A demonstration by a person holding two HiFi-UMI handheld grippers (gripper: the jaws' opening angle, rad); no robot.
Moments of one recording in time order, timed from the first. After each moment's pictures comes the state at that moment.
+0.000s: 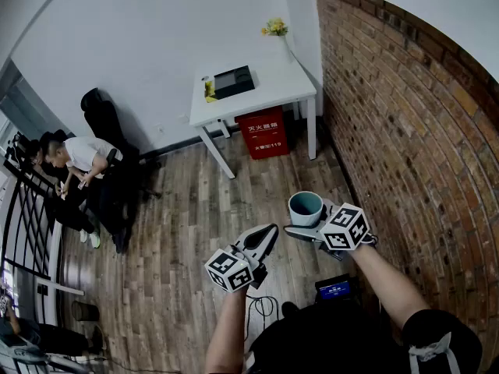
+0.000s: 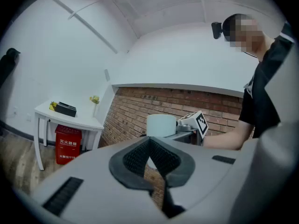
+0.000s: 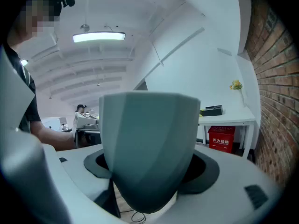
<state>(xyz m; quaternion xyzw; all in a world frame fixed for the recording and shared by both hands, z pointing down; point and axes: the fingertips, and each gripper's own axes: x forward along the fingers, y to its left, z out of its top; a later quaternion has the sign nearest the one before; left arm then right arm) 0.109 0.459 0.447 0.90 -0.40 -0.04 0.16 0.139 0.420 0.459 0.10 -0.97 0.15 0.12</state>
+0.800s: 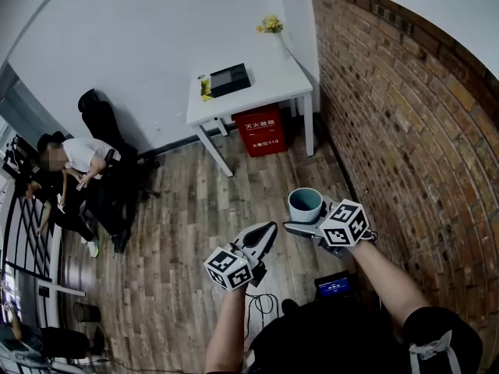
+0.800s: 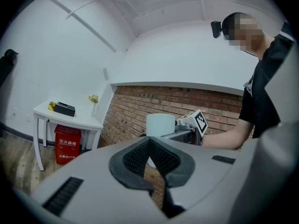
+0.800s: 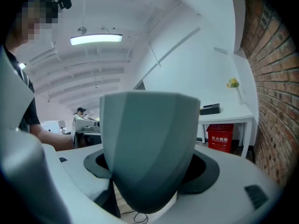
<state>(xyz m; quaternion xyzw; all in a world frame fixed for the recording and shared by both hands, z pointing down) 0.116 0.459 0.447 0.90 -0.40 -0.03 0.16 0.147 0.417 0.459 0.11 -0.97 0.17 0.12</state>
